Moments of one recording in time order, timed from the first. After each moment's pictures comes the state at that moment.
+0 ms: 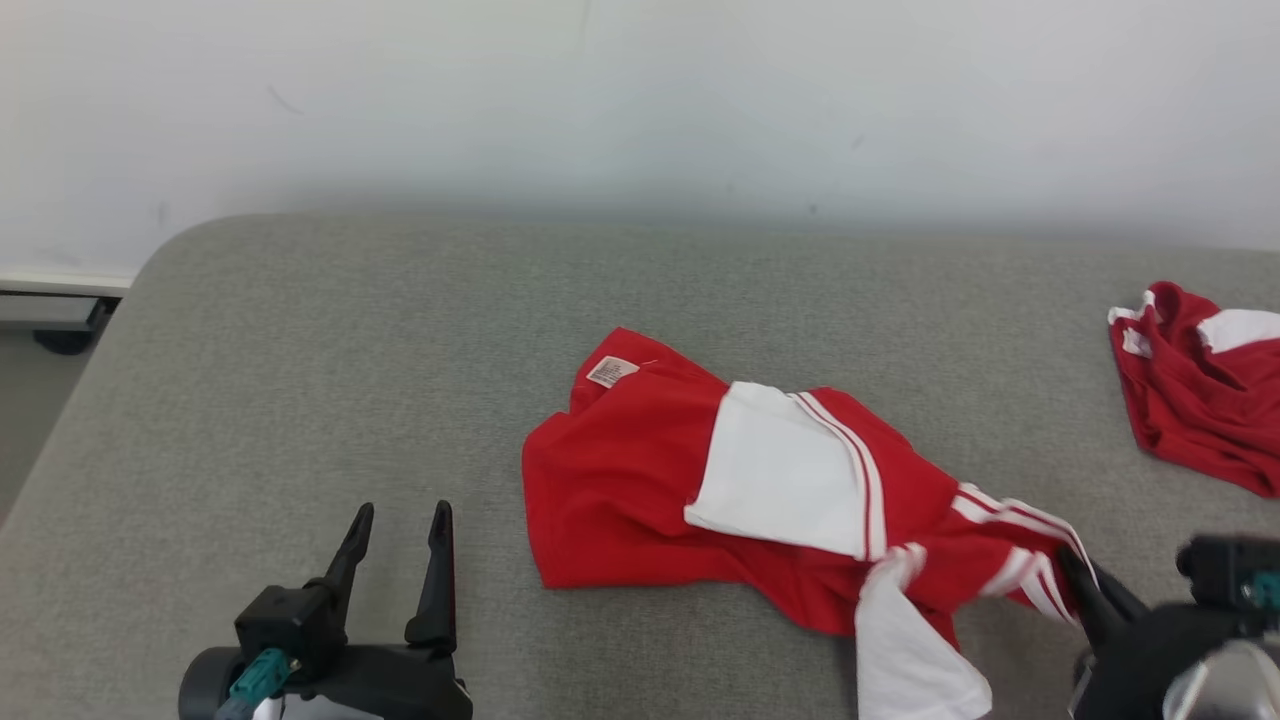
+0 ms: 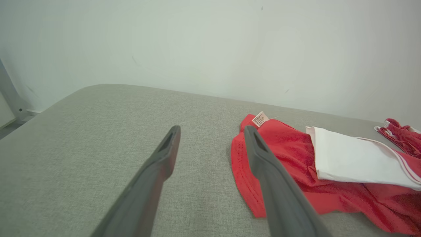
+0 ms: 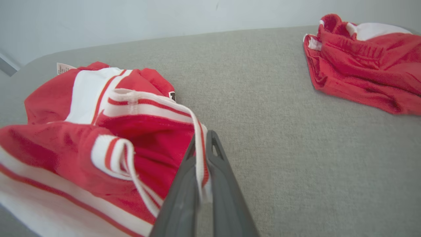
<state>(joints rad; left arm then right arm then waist) -0.15 0.13 -0.37 0.24 -0.31 0.12 -0.20 0.00 -0.34 0.09 0.09 0.58 -0.04 0.21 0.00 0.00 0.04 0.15</state>
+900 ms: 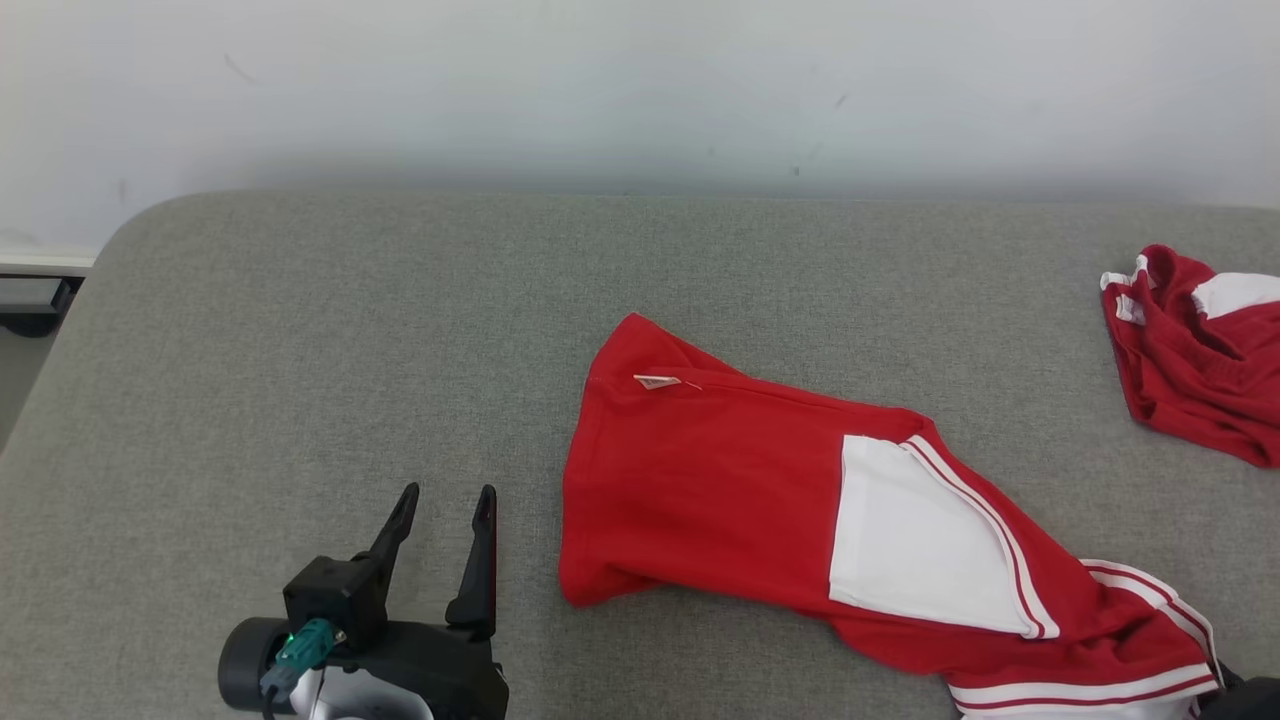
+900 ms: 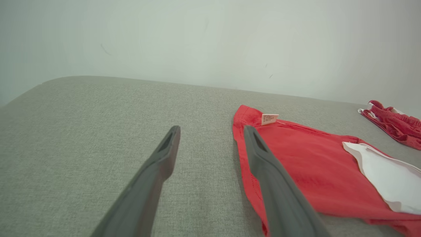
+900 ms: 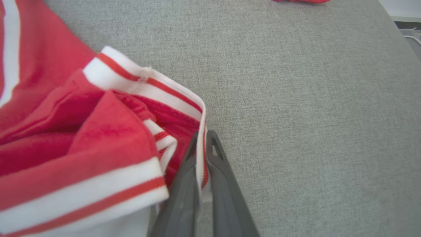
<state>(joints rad) -0.19 0.10 -0.41 0.24 -0.29 0.12 -0.16 0.13 -0.43 -0.01 0.26 0.55 -0.09 0.21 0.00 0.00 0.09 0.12</state>
